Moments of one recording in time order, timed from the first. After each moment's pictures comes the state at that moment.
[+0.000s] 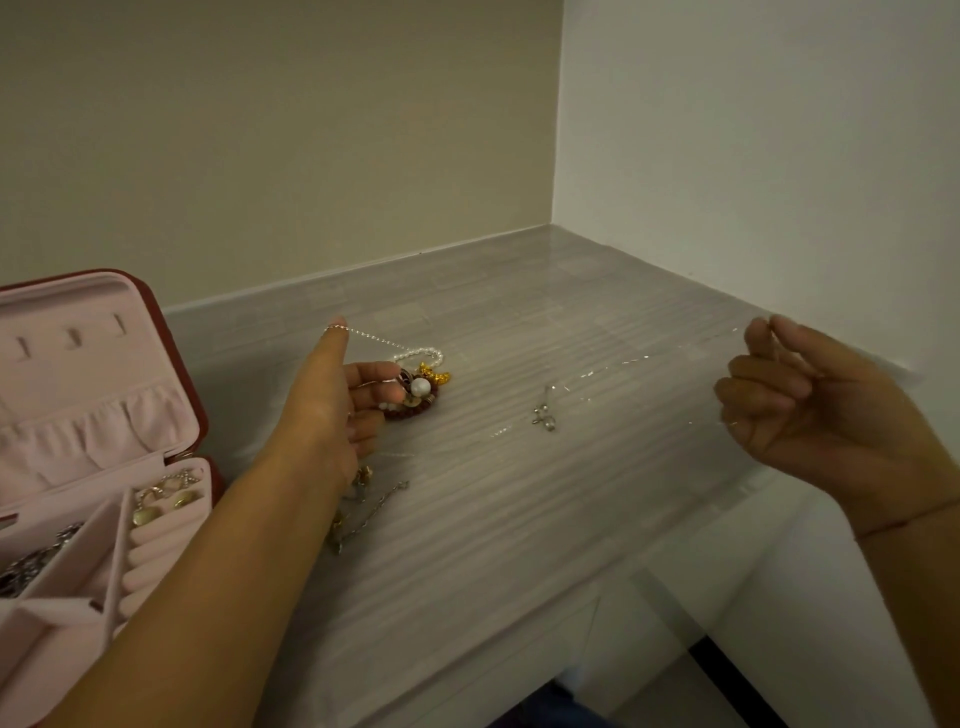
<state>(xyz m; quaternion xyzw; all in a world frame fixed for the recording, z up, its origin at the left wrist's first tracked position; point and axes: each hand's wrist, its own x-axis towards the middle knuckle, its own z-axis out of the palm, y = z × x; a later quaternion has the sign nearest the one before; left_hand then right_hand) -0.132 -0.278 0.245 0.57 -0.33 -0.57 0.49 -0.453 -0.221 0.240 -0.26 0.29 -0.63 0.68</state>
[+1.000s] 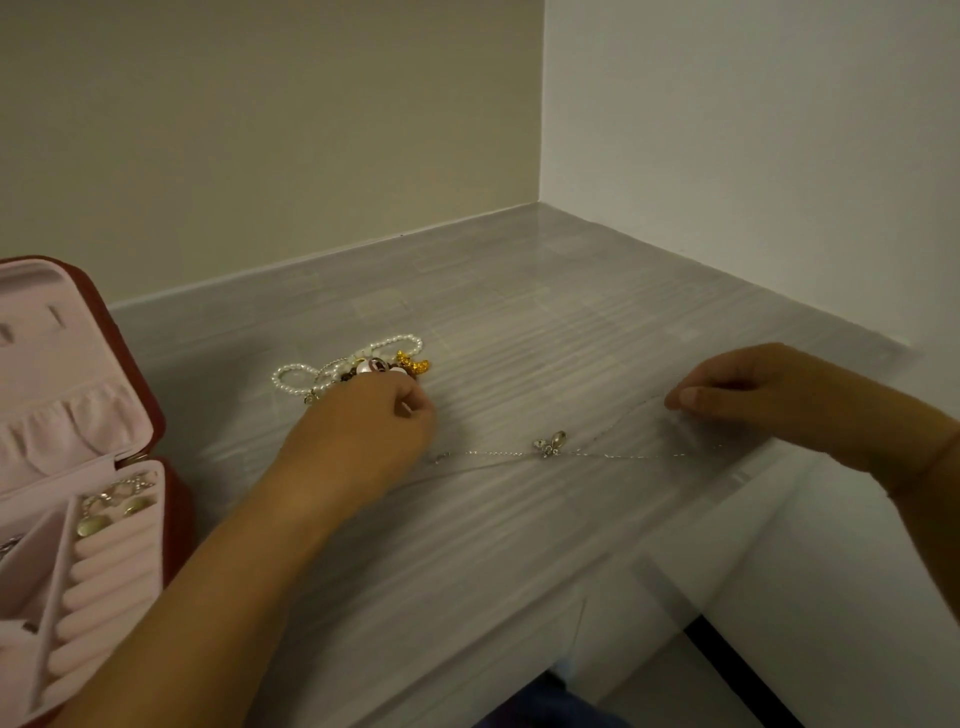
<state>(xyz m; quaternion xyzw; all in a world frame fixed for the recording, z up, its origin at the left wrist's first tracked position) -0.161 -0.249 0.244 0.65 -0.70 -0.22 0.20 -0.468 -0.234 0.235 -0.66 0.65 -0.25 0.29</state>
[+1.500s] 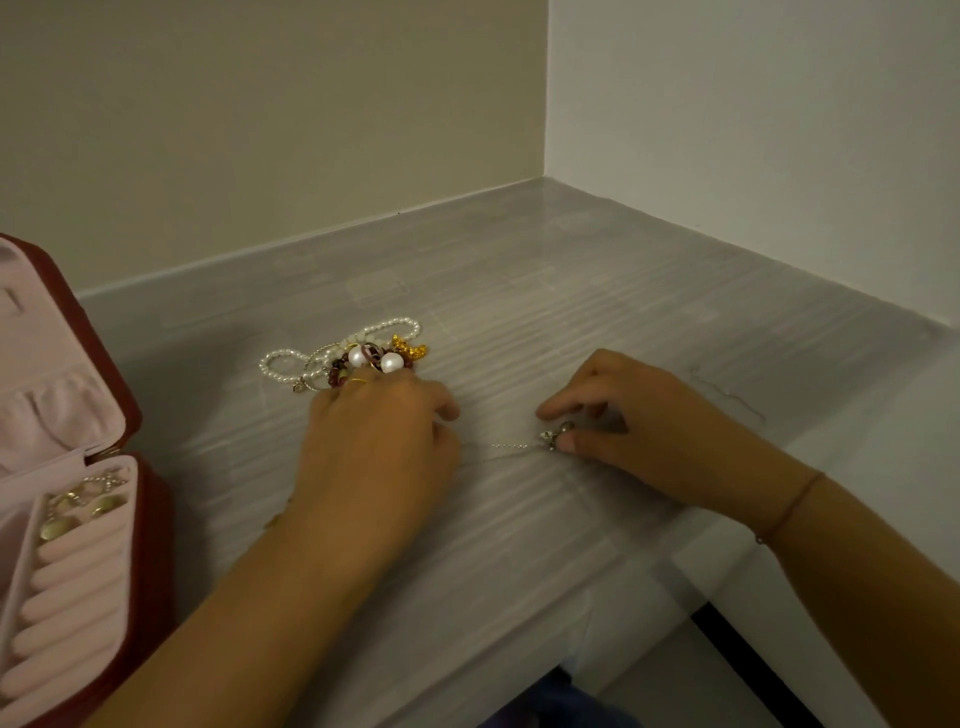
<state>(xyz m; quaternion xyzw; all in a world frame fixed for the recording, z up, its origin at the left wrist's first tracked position) -0.179 -0.242 0.228 0.62 -0.77 0.00 0.16 -0.388 -0.249 0.201 -0.79 0.54 -0.24 0.18</state>
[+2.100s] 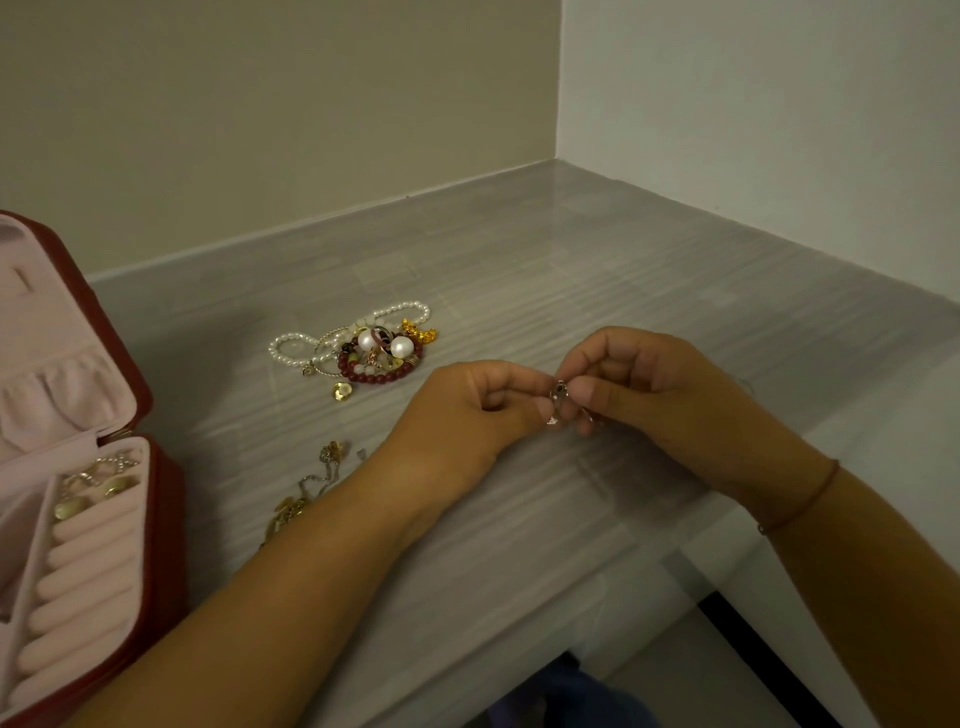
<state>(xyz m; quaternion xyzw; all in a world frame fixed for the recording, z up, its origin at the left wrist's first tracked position) -0.202 -0.251 0.211 0.47 -0.63 -0.51 0.34 -0.383 -0.249 0.199 -0.67 0.41 -0.43 0.45</state>
